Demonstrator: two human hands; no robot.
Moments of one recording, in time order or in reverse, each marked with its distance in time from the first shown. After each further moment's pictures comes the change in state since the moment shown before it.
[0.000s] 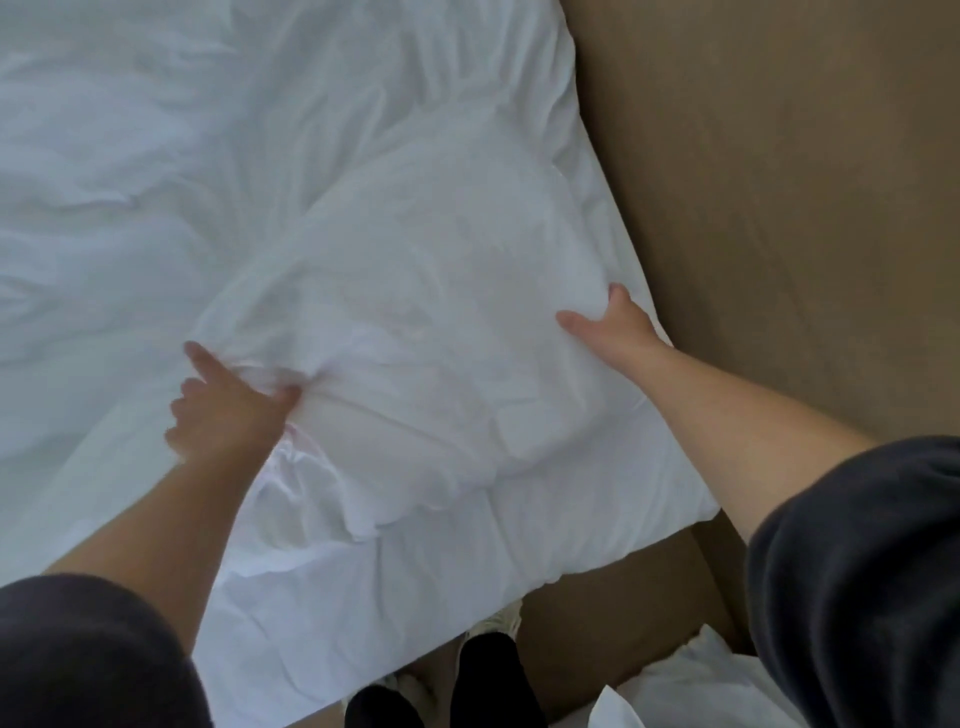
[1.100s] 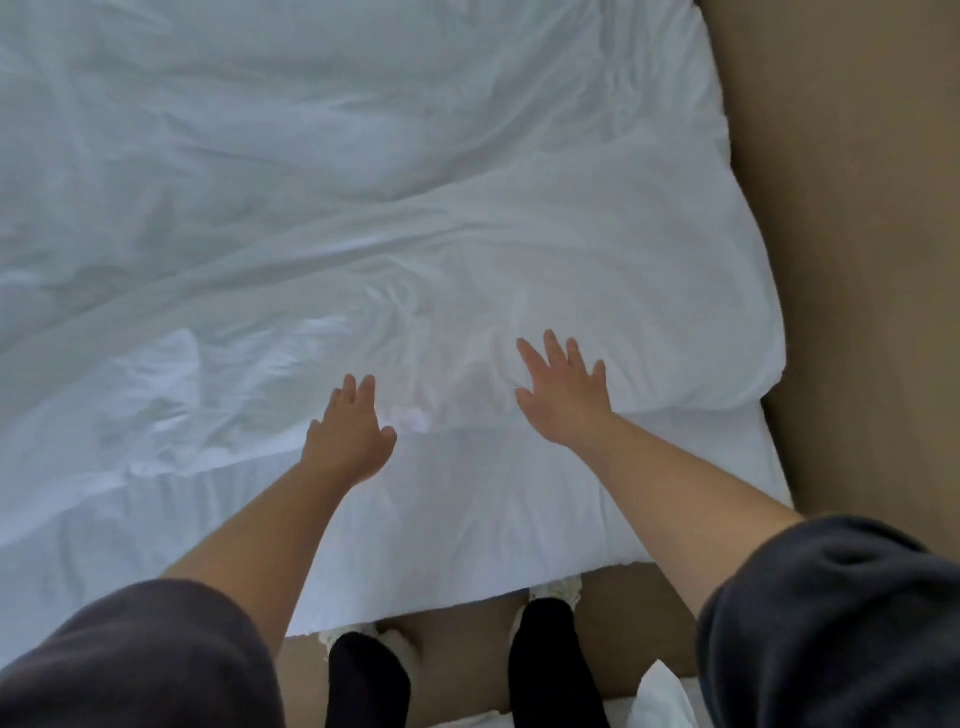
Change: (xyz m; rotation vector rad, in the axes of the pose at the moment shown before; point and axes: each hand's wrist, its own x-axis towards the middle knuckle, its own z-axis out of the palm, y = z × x) left_hand -0.056 -0.155 -0.081 -0.002 -0.310 0.303; right_hand -0.190 -0.134 0.138 -0.858 -0.177 -0.497
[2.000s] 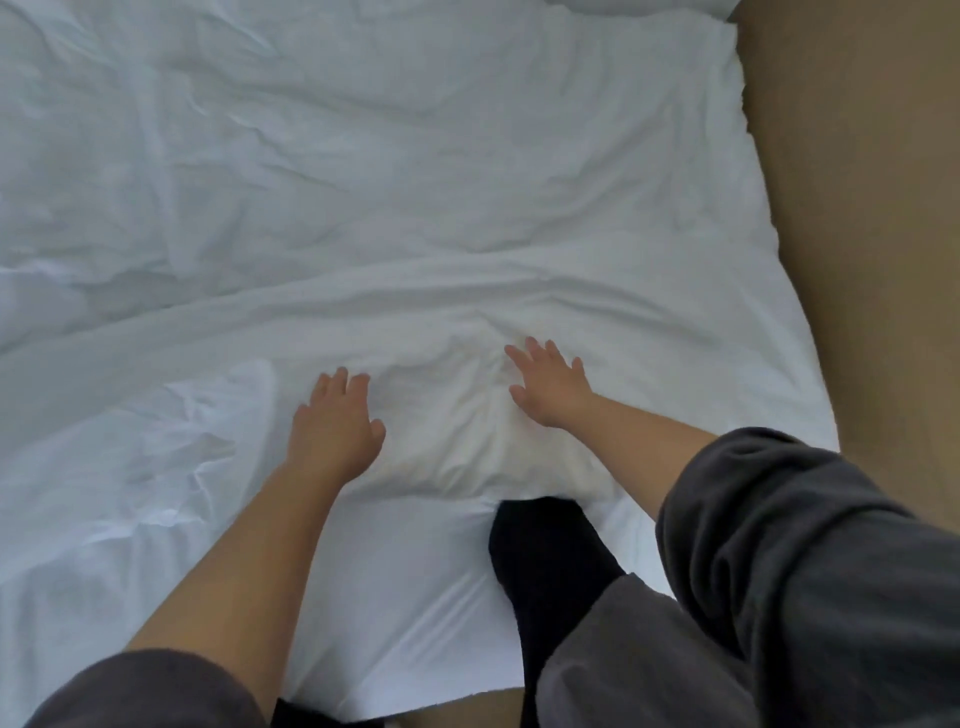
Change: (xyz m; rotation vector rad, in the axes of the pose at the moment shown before) left_hand 0.080 -0.133 -0.048 -0.043 0.175 0.125; right_hand 0.115 -0.126 -0.010 -0.215 -0.037 -0.065
